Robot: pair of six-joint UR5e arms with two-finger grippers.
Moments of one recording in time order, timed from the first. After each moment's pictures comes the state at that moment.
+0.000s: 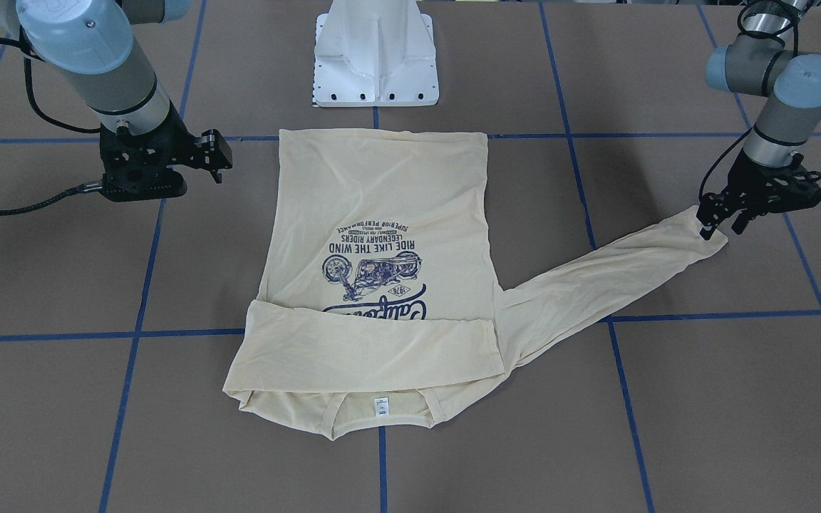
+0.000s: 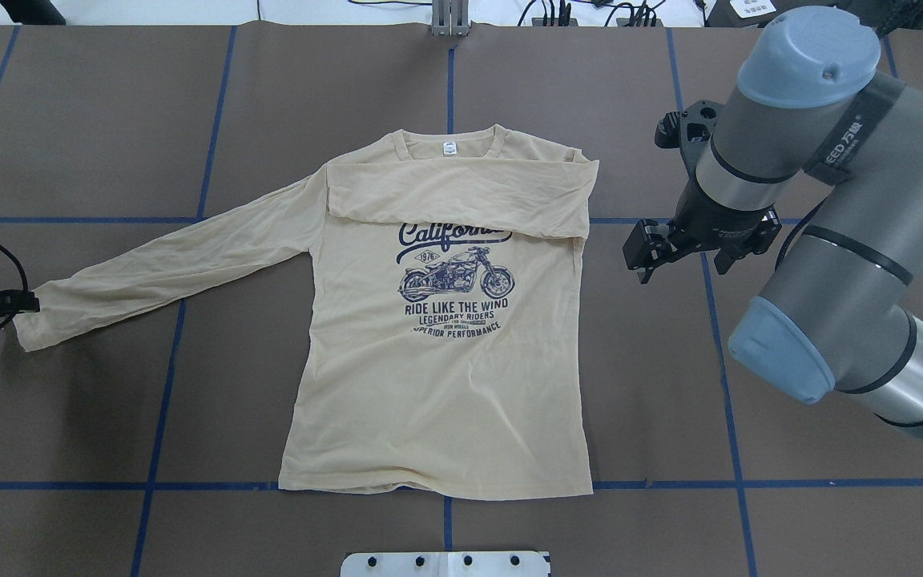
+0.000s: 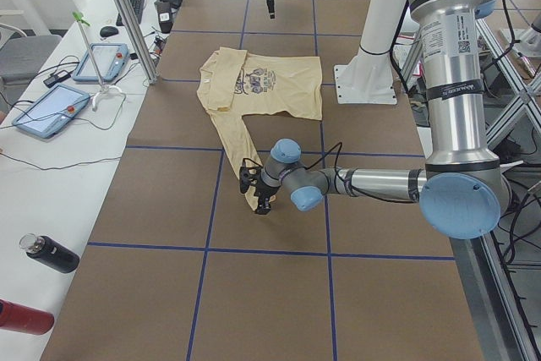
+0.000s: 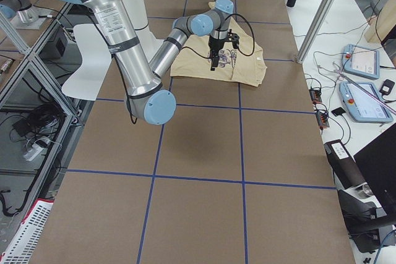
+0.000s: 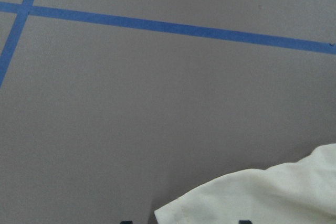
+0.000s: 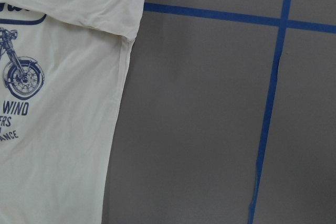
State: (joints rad) left arm -0.83 -1.39 -1.61 -2.47 -1.82 -1.13; right arm 0.79 -1.10 2.00 -2.00 2.15 0.78
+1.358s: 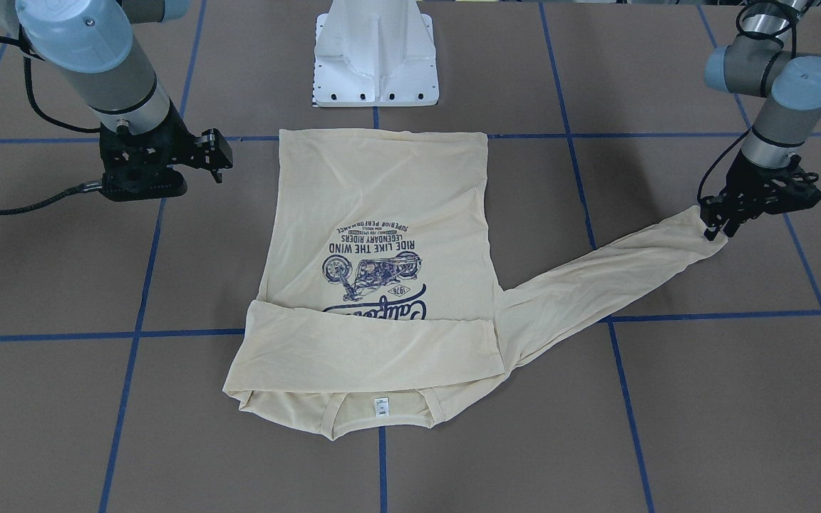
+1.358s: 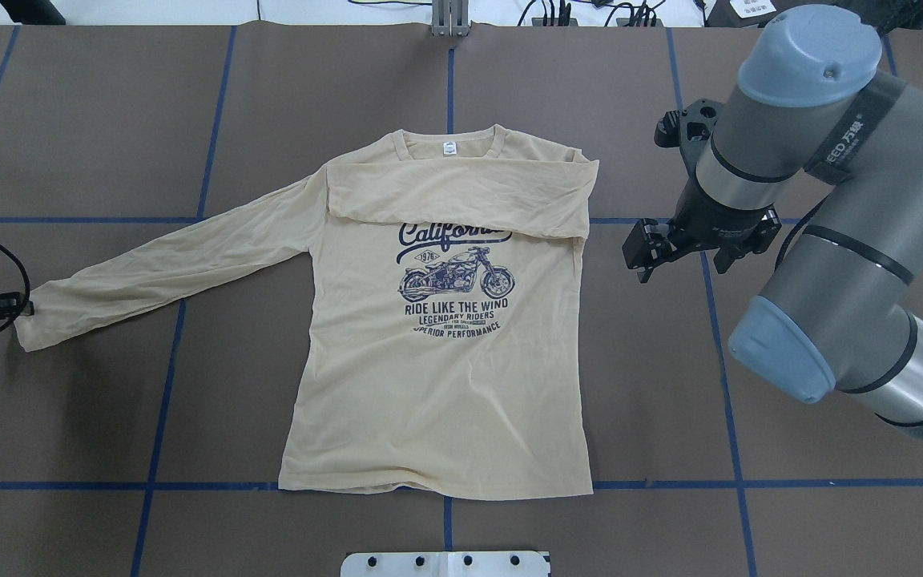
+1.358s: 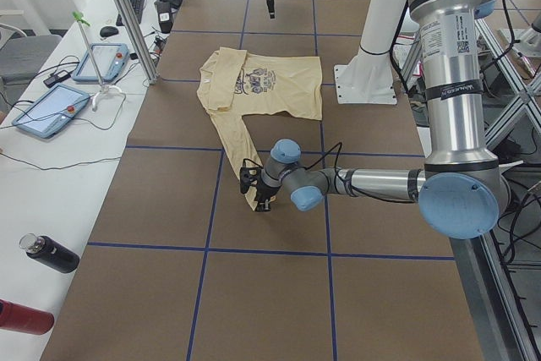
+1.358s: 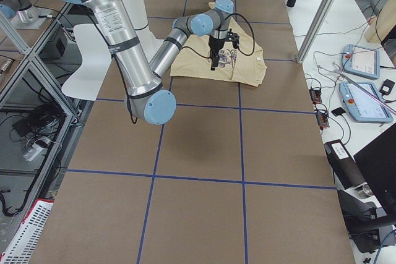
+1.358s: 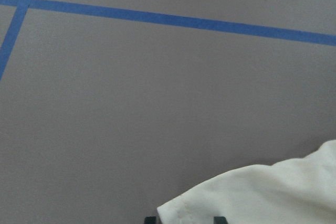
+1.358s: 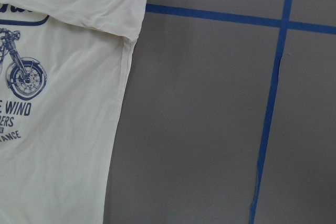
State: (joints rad) left arm -0.82 -1.39 -1.61 -2.46 -1.82 -1.13; right arm 0.79 -1.10 2.00 -2.00 2.15 0.78
